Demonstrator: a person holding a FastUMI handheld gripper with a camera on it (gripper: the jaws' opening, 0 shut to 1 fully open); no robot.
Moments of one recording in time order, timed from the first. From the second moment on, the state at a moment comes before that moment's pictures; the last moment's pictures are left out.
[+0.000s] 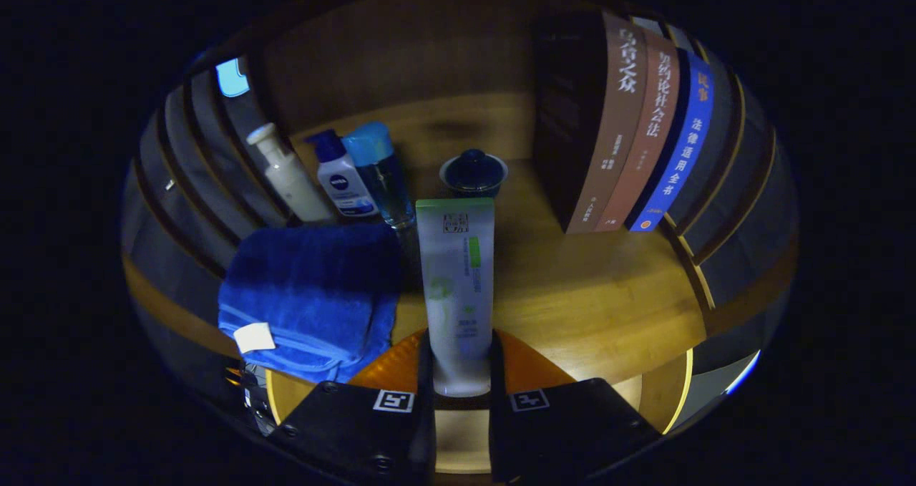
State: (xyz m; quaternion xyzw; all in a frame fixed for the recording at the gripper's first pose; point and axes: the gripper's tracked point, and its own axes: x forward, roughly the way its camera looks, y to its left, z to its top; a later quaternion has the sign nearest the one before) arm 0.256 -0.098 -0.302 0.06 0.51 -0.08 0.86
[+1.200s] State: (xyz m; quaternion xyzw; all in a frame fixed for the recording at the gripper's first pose) arm 0.206 -0.094 -0.242 0.06 0.42 -0.09 0.90
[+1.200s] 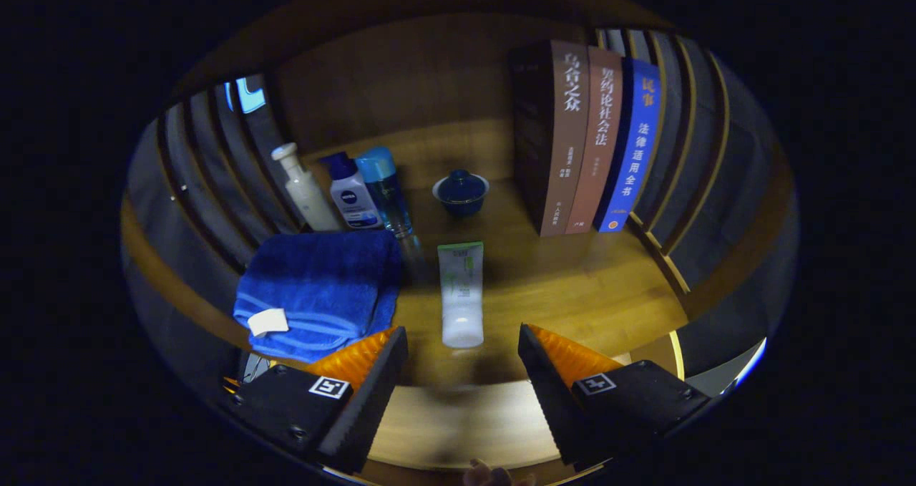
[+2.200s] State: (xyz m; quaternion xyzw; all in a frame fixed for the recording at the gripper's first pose) arm -0.038 -0.057 -0.205 0.05 0.19 -0.08 0.98
